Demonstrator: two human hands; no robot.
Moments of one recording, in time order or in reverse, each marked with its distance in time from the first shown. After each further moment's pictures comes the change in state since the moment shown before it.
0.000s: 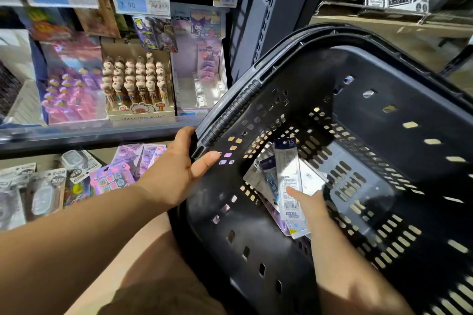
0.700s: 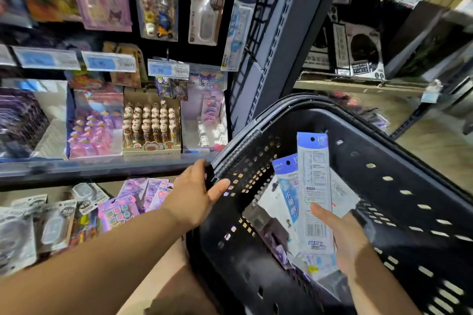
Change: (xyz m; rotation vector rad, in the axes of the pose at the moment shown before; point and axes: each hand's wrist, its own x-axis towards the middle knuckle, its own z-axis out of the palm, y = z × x) left_hand -0.008 0.023 -0.007 0.178 0.021 -0.099; right_hand -0.183 -0.105 -0.043 0.250 -0.337 -0.238
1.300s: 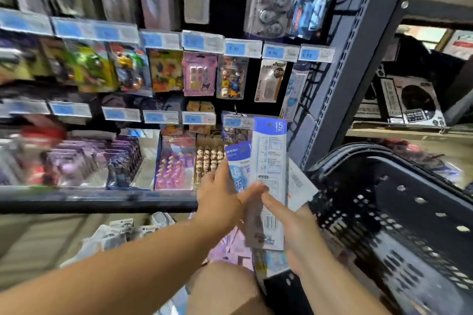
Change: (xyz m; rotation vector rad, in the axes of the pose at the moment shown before) left_hand -0.055 0.027 -0.099 -0.352 0.318 0.035; right_hand -0.057 -0.015 0.201 0.138 -0.365 -0.217
